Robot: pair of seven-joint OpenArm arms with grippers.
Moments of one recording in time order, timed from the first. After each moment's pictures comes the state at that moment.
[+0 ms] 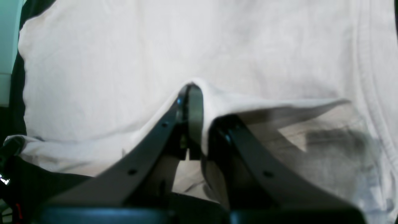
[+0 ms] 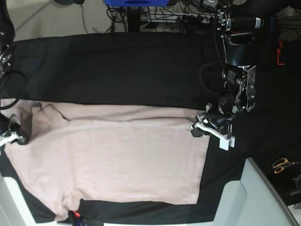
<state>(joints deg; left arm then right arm) -12.8 -8.9 -11.2 52.0 -31.2 -21.1 29.9 26.2 23.6 31.7 32.0 23.4 39.7 -39.4</state>
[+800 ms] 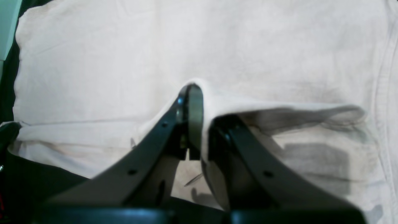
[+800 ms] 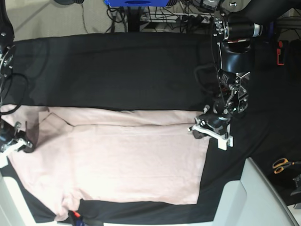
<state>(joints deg) -16.8 -7.5 -11.1 42.0 -24.3 -19.2 17.8 27.9 23.3 24.0 31.7 22.5 39.7 -33.7</state>
